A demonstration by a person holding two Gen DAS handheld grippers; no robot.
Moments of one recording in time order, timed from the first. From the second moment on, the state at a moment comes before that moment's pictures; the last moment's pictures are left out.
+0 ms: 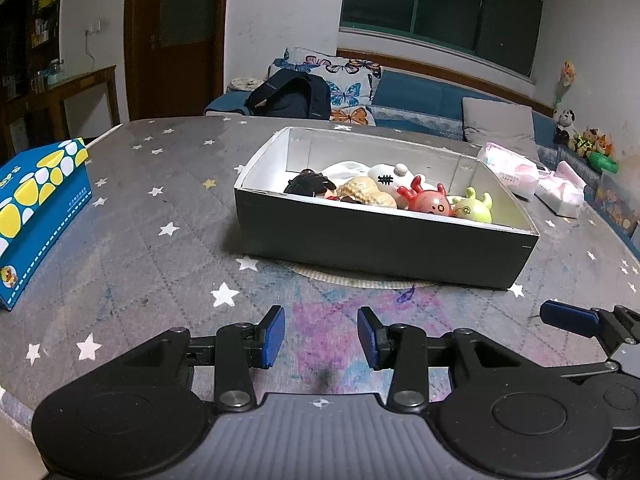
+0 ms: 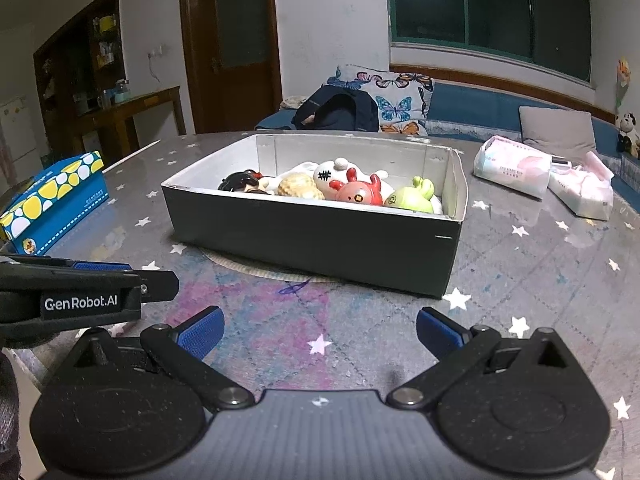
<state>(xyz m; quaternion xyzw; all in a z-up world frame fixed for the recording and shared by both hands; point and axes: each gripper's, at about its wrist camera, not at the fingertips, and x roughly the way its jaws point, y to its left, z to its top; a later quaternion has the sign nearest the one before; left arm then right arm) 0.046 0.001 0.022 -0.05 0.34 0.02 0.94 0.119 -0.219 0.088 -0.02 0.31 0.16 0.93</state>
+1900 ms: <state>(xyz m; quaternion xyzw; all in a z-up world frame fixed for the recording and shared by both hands) 0.103 -0.005 0.013 -0.02 0.36 0.01 0.93 0.174 -0.221 0.073 -0.01 0.34 0.14 0.93</state>
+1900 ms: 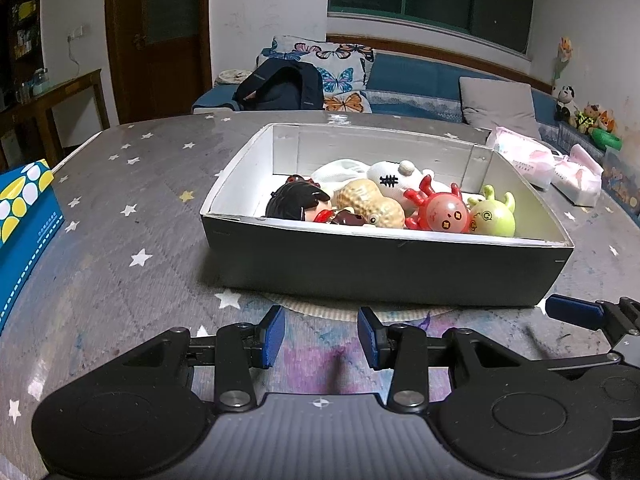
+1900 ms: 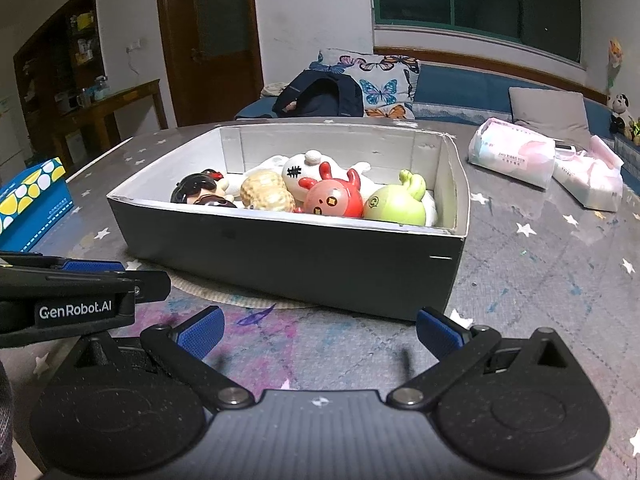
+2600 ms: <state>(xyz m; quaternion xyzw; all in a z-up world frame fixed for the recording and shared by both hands) 0.123 -0.007 0.005 -0.01 0.37 0.01 0.93 0.187 -0.222 0.068 -0.01 0.35 0.14 0.93</state>
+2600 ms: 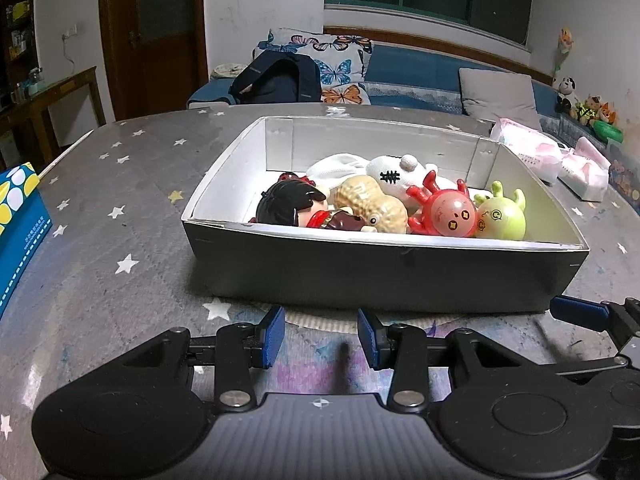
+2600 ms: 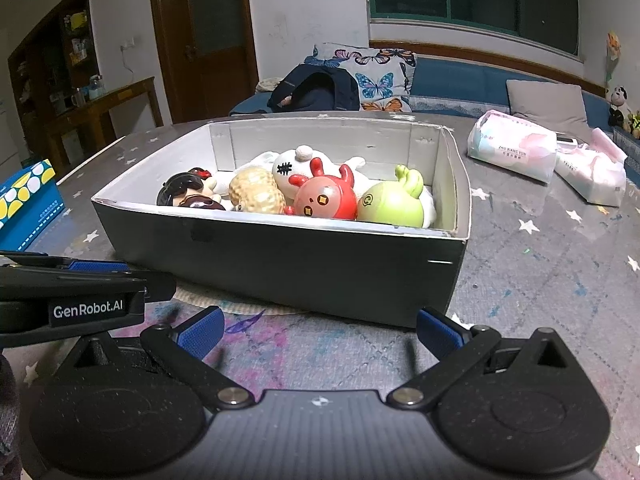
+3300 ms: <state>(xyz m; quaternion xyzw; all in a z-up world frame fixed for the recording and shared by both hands) 0.126 -0.008 0.004 -0.01 0.37 0.00 0.93 0.191 -0.219 0.066 -0.01 0.35 0.14 0.93</state>
